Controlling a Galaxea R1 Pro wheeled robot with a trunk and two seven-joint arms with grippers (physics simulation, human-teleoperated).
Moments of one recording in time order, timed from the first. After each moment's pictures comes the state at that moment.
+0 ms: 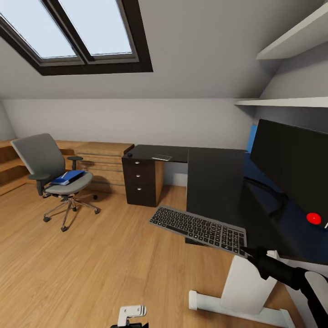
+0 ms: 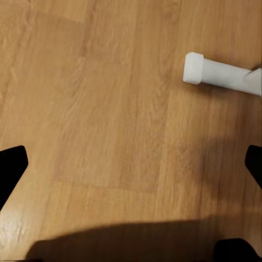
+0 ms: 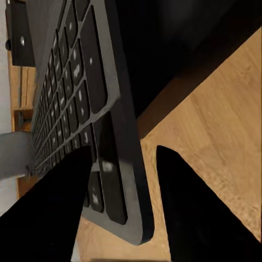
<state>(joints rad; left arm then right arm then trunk) 0.03 -0.05 -0.34 -1.27 0.38 0.54 0.29 -0.29 -0.29 -0.29 -1.13 -1.38 0.87 -0.13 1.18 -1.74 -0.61</state>
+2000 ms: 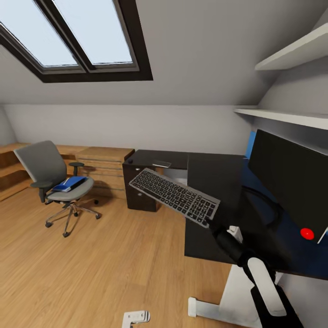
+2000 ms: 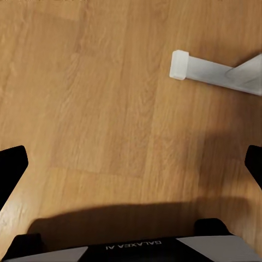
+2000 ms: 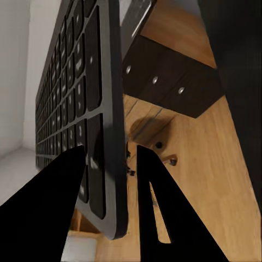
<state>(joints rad) 0.03 -0.08 -0.34 -1.22 0.38 0.54 0.29 -0.30 0.01 -0.09 -1.40 -1.14 0.47 -0.05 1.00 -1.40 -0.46</state>
